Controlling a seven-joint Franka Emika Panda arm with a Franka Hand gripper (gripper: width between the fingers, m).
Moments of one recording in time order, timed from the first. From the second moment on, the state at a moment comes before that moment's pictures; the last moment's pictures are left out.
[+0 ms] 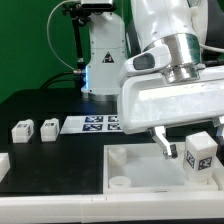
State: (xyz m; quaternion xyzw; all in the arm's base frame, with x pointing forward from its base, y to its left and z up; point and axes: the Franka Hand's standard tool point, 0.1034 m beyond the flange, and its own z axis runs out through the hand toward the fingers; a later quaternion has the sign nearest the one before) arm 0.626 0.108 0.070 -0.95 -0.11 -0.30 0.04
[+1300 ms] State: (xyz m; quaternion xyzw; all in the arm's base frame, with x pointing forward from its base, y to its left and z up) arm 0.630 0.119 0.080 -0.99 -0.12 -0.02 0.09
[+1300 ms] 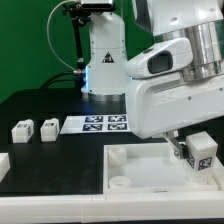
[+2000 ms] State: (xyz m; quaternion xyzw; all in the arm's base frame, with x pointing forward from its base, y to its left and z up) arm 0.636 0.113 0.085 -0.99 -0.12 0.03 0.10
